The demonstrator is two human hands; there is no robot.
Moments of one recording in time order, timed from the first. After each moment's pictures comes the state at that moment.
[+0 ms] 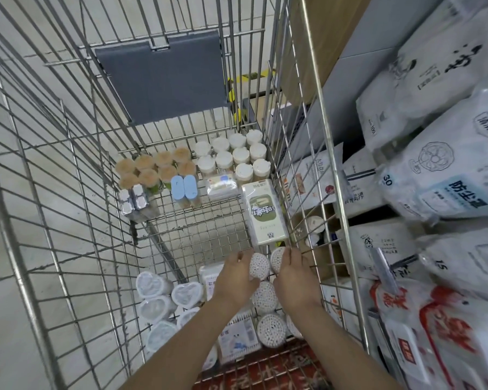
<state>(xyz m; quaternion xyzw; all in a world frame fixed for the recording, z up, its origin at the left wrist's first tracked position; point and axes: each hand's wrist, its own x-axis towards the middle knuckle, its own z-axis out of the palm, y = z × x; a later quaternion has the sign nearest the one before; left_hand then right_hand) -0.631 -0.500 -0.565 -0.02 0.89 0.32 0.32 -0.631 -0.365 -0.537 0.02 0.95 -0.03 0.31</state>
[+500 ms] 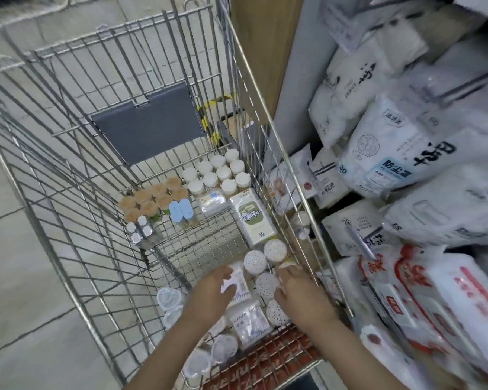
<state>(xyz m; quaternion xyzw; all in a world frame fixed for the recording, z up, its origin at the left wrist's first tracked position) -0.614 -0.565 -0.452 0.02 0.89 0.32 0.32 -0.581 -0.369 -0.440 0.04 0.94 -0.18 0.30</state>
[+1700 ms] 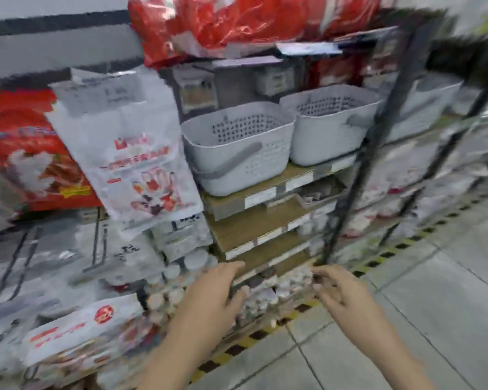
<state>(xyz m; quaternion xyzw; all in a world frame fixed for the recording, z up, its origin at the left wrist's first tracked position) -0.100 -0.237 -0.098 0.77 0.57 0.13 0.25 0.134 -0.266 -0.139 0.69 0.63 -0.29 -0.24</state>
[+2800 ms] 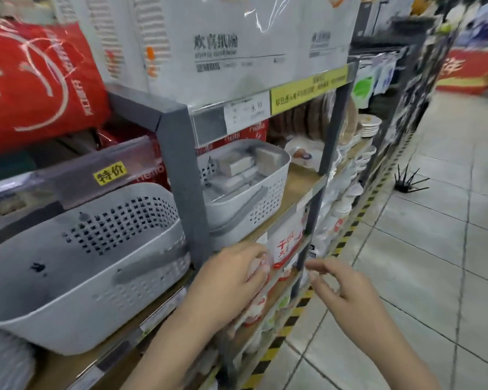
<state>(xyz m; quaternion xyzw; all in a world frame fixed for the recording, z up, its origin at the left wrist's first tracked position) 0.387 0.070 -0.044 0.91 0.31 0.16 0.22 0.551 -0.052 -0.066 0.76 0.51 -0.17 -0.37</state>
